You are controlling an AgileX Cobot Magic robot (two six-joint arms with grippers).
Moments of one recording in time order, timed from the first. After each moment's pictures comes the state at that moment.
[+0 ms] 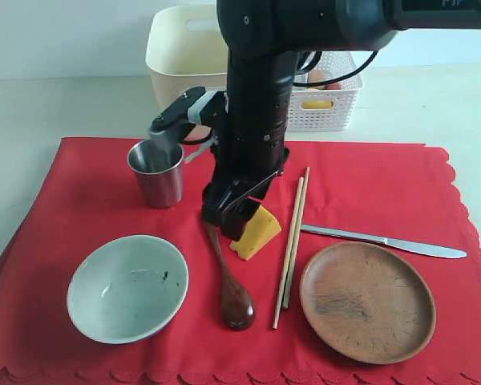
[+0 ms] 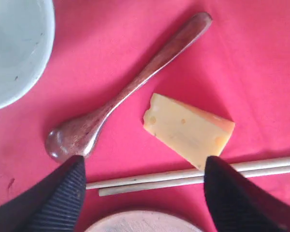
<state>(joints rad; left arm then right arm) 0.04 0.24 0.00 0.02 0.16 -0.06 0.72 2.01 -1.55 0.10 1.17 -0.41</state>
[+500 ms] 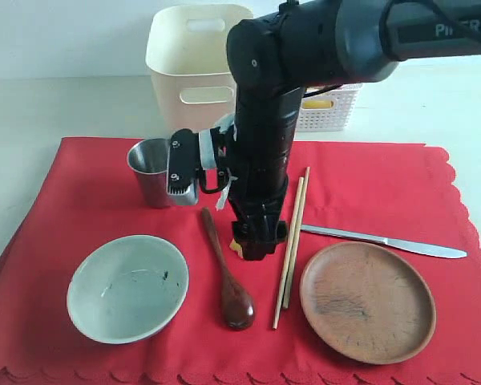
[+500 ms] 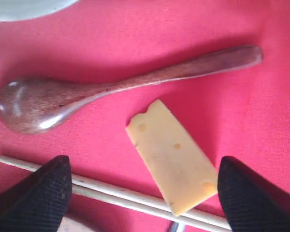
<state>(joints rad) 0.04 0.24 0.00 0.02 0.16 -0.06 0.72 2.02 -1.43 0.07 1.01 -0.93</state>
